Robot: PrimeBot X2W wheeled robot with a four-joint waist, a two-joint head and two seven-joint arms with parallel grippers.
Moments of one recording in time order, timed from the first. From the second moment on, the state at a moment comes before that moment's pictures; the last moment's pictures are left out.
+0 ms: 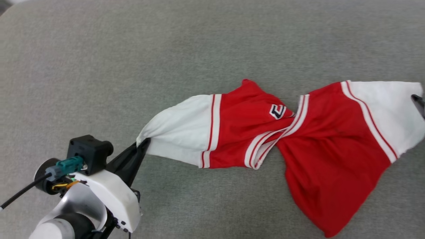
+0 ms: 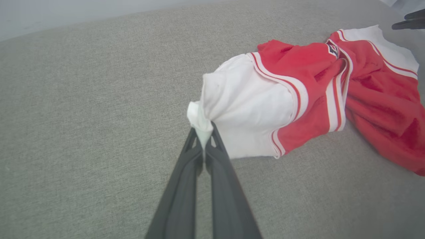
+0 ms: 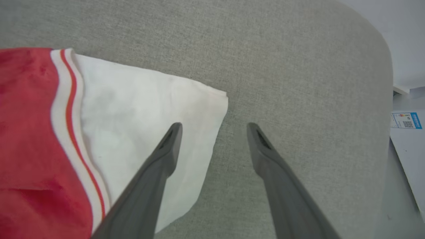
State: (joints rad) left arm -0.10 0.50 -0.24 -0.43 -0.53 -0.01 0.44; right arm -0.54 -0.59 0.08 0.17 0.33 0.13 0.82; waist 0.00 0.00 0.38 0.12
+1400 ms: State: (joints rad) left arm -0.16 0.60 -0.02 -0.47 -0.60 0.00 0.33; right arm -0.75 -0.73 0.32 0.20 0.40 0.13 0.47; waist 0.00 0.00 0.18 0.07
